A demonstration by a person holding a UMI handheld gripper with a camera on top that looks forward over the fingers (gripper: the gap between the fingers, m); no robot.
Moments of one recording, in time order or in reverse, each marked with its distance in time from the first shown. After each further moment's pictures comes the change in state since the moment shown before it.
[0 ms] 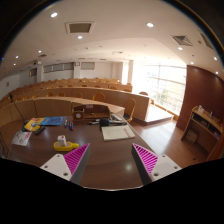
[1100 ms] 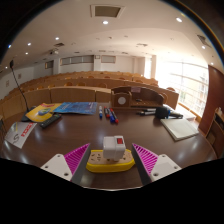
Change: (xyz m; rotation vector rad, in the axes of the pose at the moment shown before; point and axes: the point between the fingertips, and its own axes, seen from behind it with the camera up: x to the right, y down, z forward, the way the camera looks) arm -0.328 0.097 0.278 -0.042 -0.195 -0.063
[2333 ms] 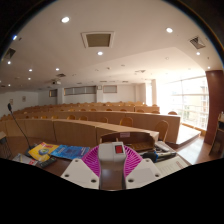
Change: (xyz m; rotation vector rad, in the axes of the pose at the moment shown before) arm 0.107 -0.192 -0.026 0.332 -0.066 0.061
